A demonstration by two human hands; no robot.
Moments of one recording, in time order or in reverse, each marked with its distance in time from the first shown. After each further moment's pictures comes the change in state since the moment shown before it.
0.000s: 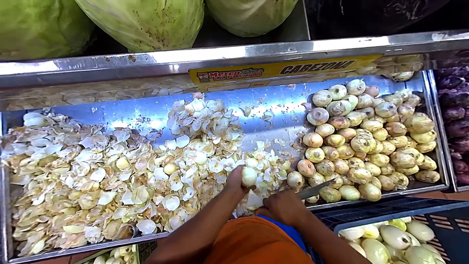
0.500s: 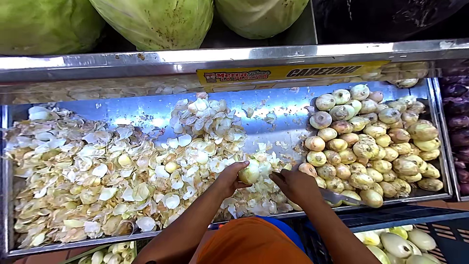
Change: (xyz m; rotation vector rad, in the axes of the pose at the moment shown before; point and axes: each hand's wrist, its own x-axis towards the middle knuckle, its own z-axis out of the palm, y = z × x) left_hand -0.028 0.041 -0.023 0.241 -0.292 0.108; right_hand 0.009 0.023 -0.061 0.142 0.127 0.493
